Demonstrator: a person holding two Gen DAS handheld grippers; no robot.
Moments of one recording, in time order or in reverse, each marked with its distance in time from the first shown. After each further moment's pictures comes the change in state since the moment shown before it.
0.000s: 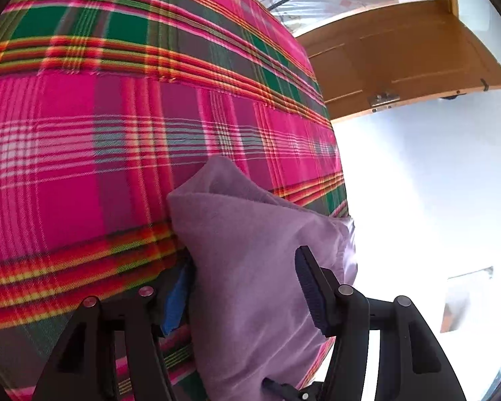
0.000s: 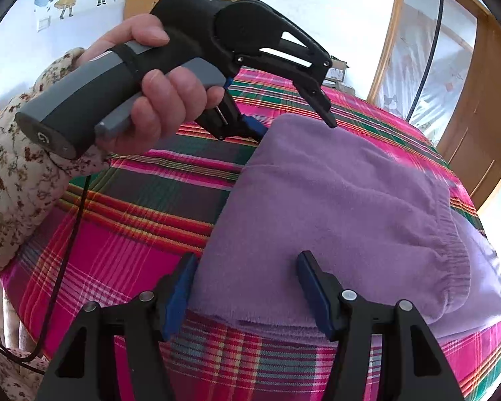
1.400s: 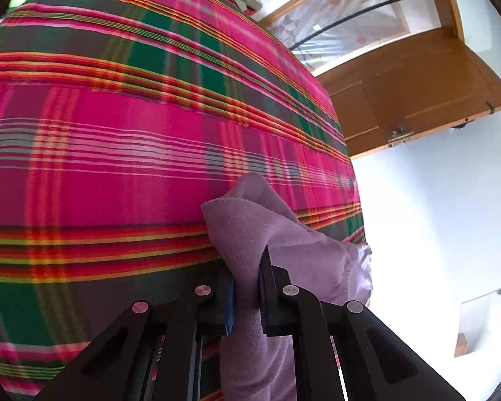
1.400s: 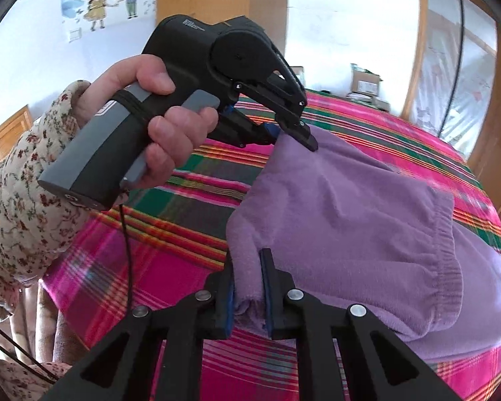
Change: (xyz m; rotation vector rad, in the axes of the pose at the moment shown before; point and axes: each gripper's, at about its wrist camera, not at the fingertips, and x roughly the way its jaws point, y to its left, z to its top) left arm -0.070 0.033 -0.028 -0.060 -0.185 0.100; right arm 0.004 0.023 0.027 -0.047 -0.053 0.183
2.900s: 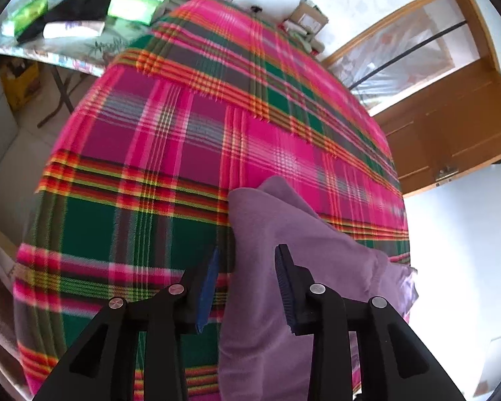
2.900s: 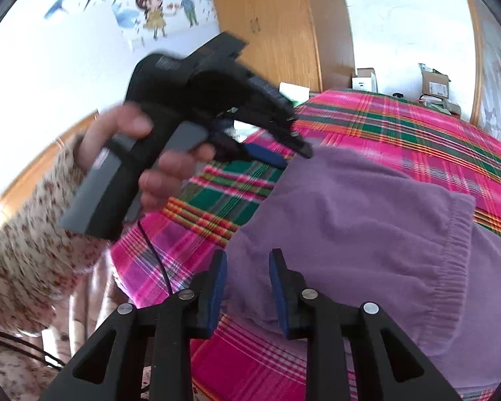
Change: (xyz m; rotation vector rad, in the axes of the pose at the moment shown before) left arm -0.099 0.035 -0.051 -0.080 -0.196 0.251; right arm -0.001 0.010 0.023 -0.001 -0.036 0.336
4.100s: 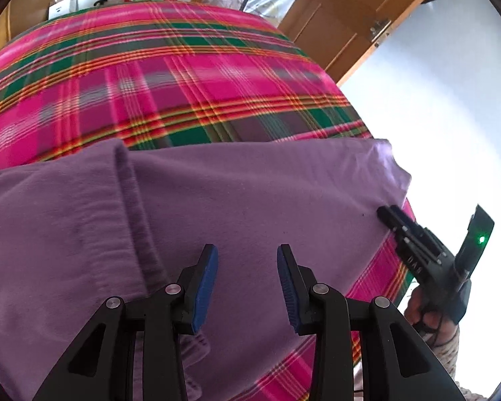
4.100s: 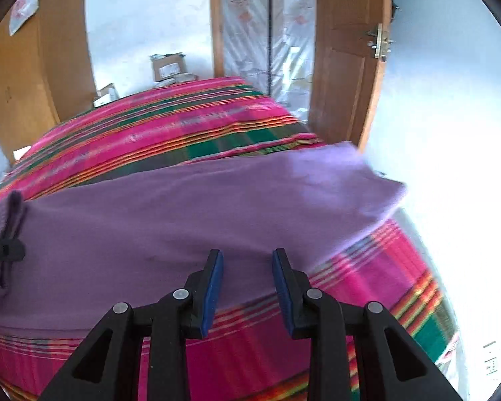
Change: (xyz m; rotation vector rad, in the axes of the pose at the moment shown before) left arm 0.117 -0.222 -0.117 0.527 0.232 -0.067; right arm -0.202 -0.252 -0.139 0.543 -0.046 -0.838
